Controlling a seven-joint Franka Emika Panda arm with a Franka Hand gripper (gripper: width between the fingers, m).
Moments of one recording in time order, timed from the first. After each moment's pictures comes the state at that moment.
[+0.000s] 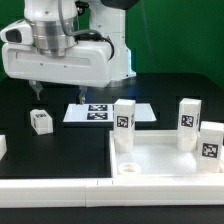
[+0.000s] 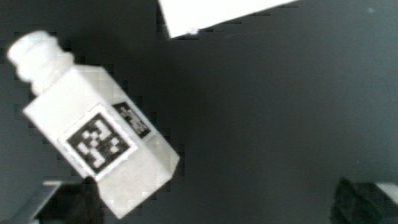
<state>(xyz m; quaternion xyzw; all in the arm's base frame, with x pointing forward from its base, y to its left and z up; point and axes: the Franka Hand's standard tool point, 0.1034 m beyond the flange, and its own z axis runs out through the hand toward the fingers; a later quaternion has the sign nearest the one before) 0.424 -0.119 0.062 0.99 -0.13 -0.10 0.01</state>
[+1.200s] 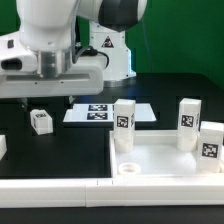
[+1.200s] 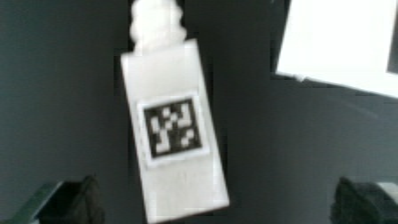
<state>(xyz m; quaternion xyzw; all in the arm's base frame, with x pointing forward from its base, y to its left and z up) 0.425 -0.139 0.048 0.96 0.08 -0.27 0.04</state>
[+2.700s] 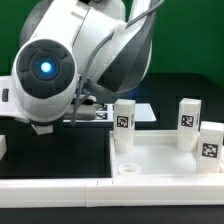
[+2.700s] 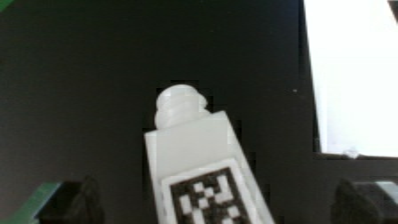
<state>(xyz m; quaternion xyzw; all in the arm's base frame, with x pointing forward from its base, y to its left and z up) 0.407 -0.159 0.015 0.87 0.03 -0.48 0.09</state>
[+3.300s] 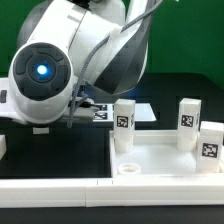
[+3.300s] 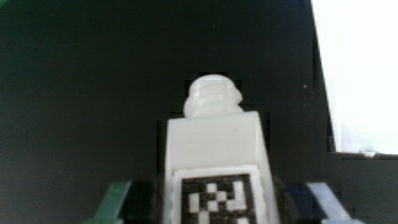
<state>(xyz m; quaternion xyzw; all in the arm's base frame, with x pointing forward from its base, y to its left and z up) 0.405 -0.161 0.013 0.88 0.02 -0.48 0.09</state>
